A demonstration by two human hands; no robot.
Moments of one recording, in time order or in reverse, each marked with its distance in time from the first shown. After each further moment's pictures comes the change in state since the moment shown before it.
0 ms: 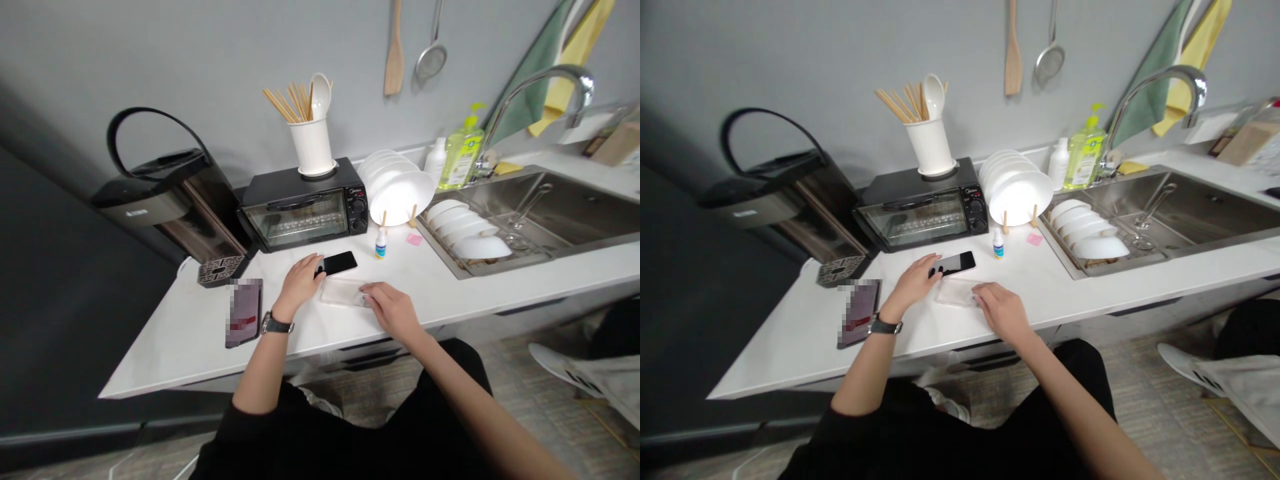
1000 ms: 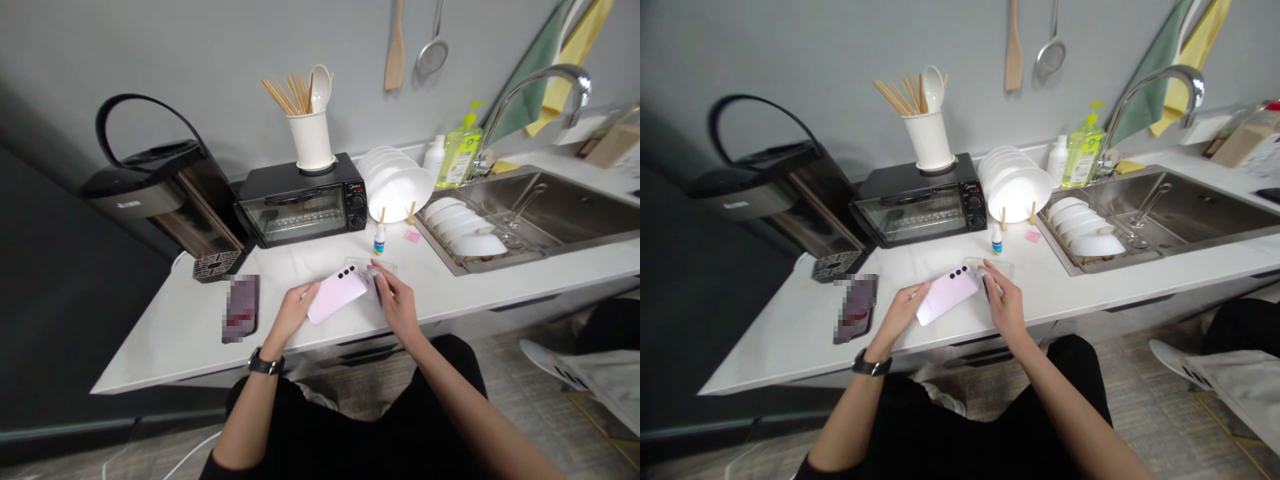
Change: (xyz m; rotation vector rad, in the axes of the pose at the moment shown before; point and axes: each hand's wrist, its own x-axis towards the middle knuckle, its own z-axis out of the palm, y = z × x) left_hand -0.066 0.024 0.009 -0.641 0.050 -0.236; right_hand 0.006 -0.010 0.002 0.300 0.284 0.369
